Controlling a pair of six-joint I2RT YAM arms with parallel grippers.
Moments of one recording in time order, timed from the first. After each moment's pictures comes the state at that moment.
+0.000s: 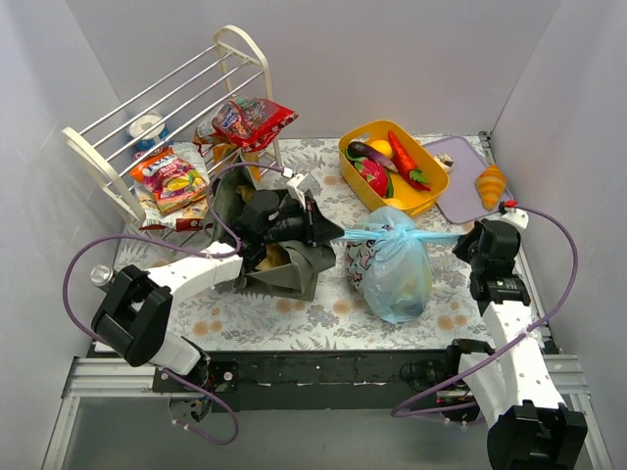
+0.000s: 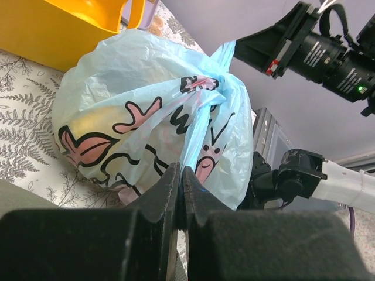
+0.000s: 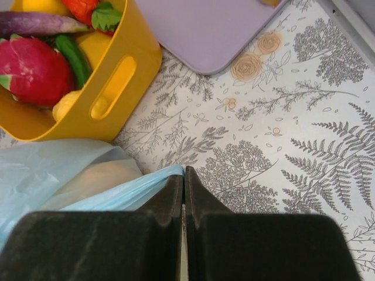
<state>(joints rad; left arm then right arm) -0.63 1.46 0.85 0.42 0.54 -0.58 -0.05 0.77 0.54 -0.25 0.14 0.43</state>
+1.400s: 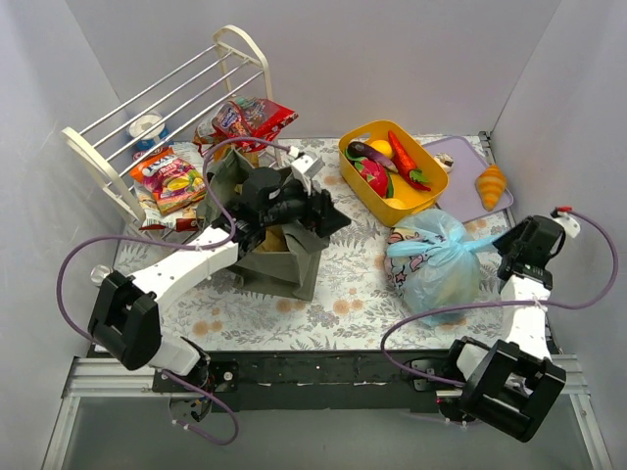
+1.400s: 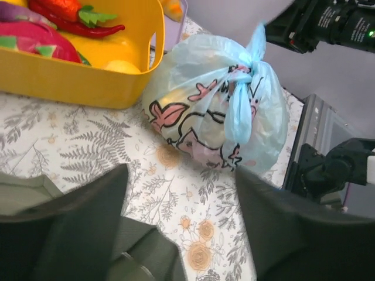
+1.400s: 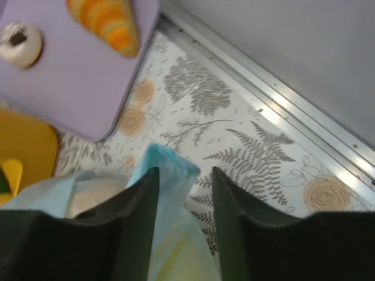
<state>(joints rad) -0.62 1.41 1.02 0.17 0.52 -0.28 -0.49 0.98 0.58 -0.16 0.09 0.44</state>
